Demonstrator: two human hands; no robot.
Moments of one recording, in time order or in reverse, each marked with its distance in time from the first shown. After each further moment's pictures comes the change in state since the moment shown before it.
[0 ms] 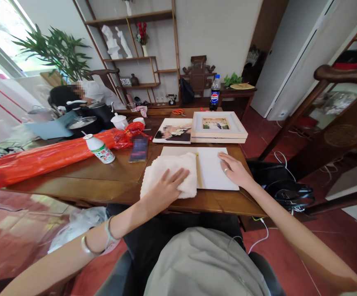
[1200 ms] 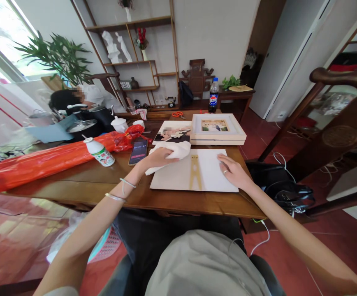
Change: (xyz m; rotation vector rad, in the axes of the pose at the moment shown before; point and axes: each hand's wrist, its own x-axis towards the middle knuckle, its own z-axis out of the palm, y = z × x) left_hand 0.060 -0.121 0.017 -0.447 0.013 -0.251; right_hand 0.000 0.001 0.001 0.018 0.002 0.002
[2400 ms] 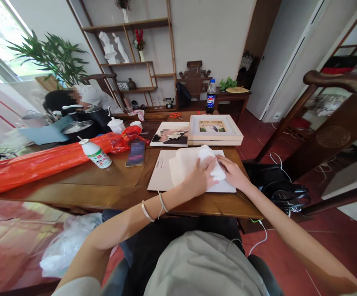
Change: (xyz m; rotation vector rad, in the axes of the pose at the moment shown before) left_hand 0.020 0.153 0.055 0.435 0.138 0.297; right_hand 0.000 0.005 0.000 0.002 0.014 -0.068
